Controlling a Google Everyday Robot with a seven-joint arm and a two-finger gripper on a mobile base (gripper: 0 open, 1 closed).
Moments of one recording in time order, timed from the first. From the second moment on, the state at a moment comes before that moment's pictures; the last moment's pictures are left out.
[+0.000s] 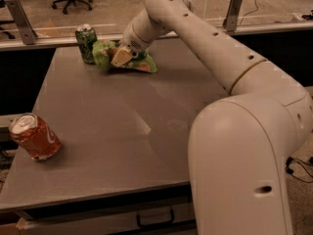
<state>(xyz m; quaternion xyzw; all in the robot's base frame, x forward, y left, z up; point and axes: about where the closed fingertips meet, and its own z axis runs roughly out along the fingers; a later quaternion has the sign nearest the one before) 0.788 0.107 0.866 -0.61 0.68 0.11 0.38</state>
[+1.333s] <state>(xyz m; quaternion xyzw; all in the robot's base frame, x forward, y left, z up) 0.772 0.001 0.981 -0.57 0.66 0.07 0.49</state>
